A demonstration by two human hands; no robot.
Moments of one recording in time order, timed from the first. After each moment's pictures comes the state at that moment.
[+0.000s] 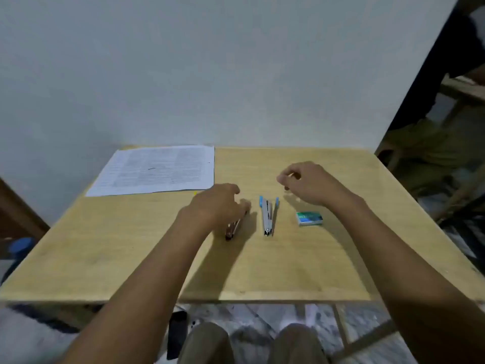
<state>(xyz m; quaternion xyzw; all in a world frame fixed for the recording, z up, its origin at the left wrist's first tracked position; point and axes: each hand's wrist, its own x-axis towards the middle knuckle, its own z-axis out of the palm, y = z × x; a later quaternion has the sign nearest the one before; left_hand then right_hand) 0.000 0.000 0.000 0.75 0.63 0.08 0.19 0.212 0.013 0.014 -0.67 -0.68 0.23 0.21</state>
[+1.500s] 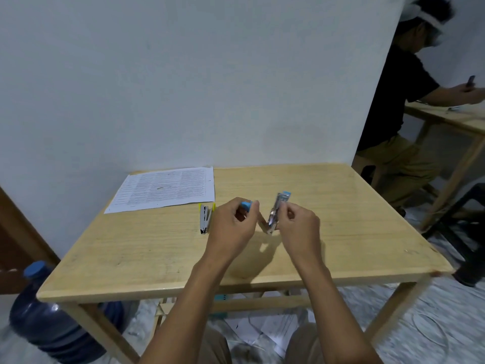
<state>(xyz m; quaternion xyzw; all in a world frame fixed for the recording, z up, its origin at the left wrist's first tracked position) 0.018 -0.100 -0.002 0.65 0.48 0.50 0.30 0.154 -0.107 -0.021 -0.66 -0.52 0.13 0.52</state>
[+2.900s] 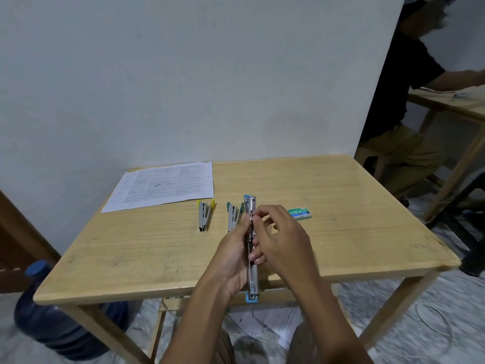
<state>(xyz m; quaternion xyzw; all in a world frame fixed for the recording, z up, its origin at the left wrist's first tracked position) 0.028 -0.121 -0.019 0.27 0.32 0.46 0.78 0.129 -0.138 -0.022 -0.58 -0.64 0.11 0.49</state>
